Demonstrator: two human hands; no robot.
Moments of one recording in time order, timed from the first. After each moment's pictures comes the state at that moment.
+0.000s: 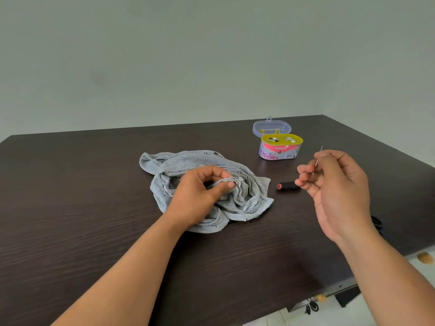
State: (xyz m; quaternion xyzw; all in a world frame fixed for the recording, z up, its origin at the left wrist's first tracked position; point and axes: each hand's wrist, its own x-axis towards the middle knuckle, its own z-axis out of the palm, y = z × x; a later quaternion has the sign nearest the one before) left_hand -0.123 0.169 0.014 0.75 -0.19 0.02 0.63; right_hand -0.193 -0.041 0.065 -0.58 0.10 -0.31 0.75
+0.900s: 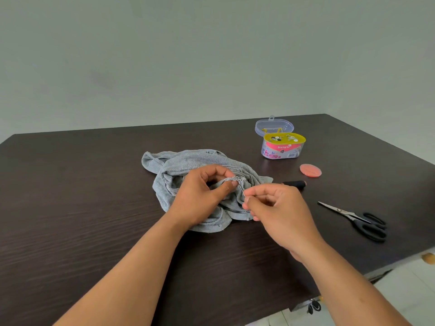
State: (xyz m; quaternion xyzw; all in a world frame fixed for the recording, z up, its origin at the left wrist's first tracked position) left_hand -0.121 0.169 0.010 0.74 -0.21 0.02 0.64; right_hand -0.198 0.010 0.030 -0.83 0.07 -0.11 0.55
